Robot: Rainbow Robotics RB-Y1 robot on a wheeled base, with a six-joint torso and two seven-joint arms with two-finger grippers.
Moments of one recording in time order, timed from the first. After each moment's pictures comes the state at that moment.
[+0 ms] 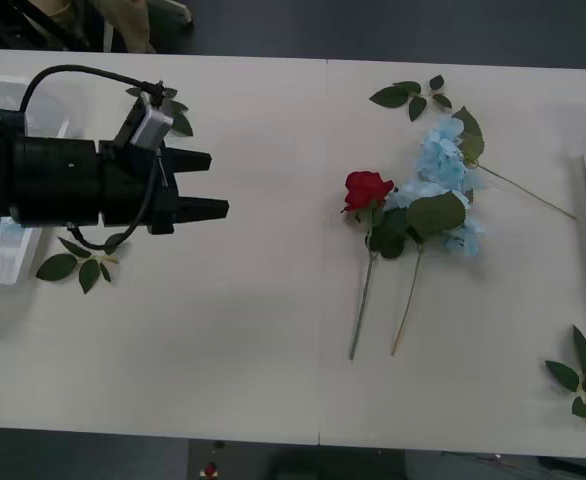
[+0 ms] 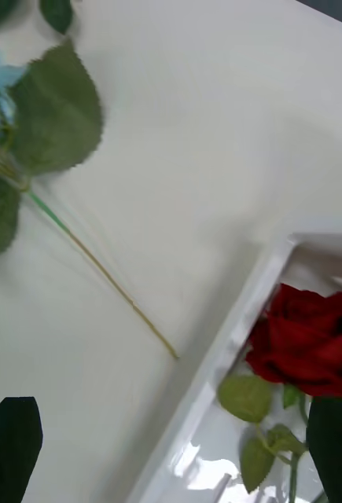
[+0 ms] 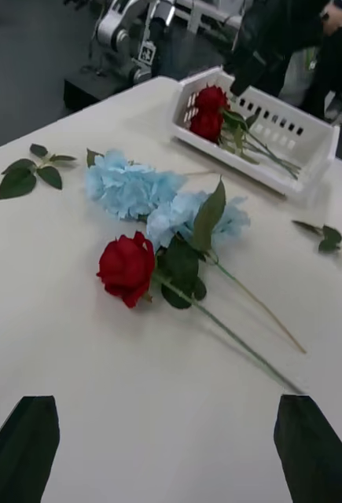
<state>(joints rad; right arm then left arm) -0.67 -1.07 0.08 -1.11 -1.20 1.24 2.14 -0.36 0.58 0.00 -1.77 1.56 1.23 -2.50</state>
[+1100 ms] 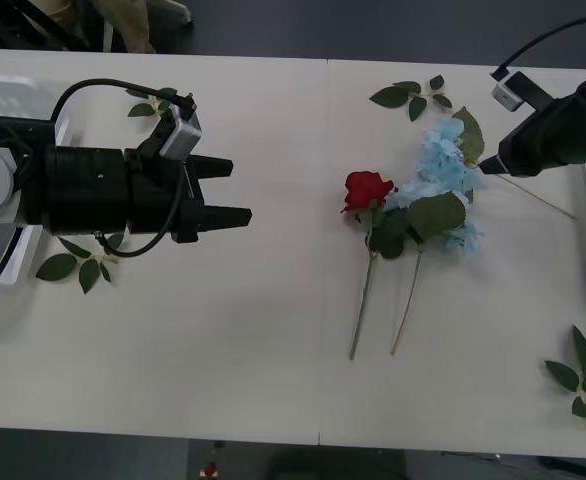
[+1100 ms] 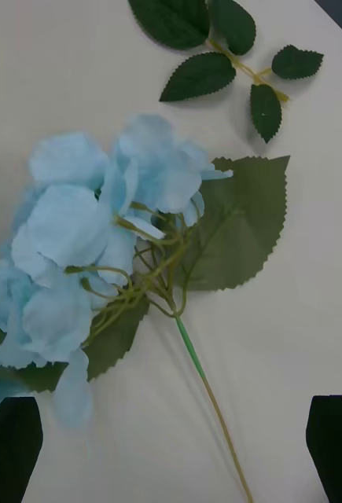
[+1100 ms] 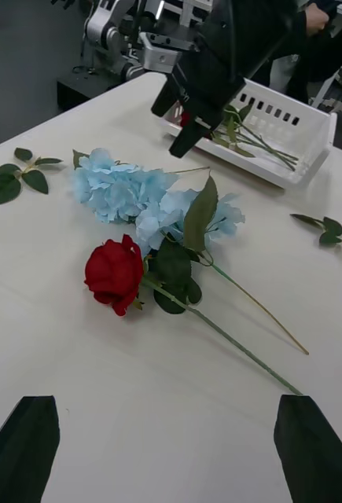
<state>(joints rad) -0.69 -0.82 0.25 -1.27 -0.93 1.07 2.14 -0.36 0.57 -0.09 -1.79 1.54 1.14 -2.50</state>
